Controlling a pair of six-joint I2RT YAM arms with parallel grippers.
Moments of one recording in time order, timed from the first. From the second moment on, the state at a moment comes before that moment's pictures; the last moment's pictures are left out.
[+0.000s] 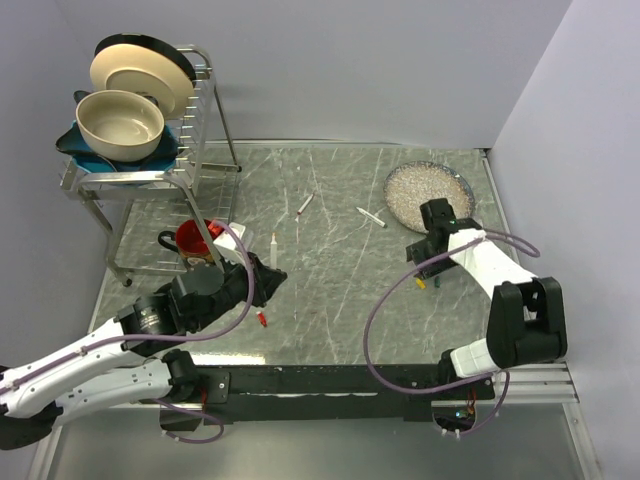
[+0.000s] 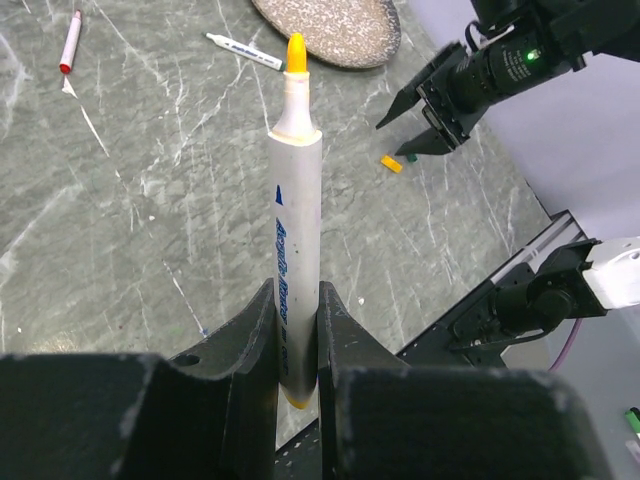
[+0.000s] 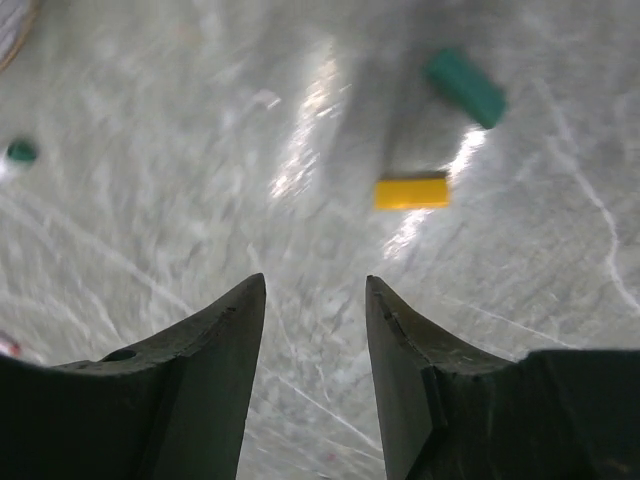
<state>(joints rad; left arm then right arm) -1.08 0.69 0.81 -0.39 -0.34 -0.57 0.14 1.43 0.92 -0.77 0.15 1.33</state>
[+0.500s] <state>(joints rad) -1.08 0.70 0.81 -0.39 -0.35 -0.57 0.01 1.45 0.86 -0.83 0.11 1.54</state>
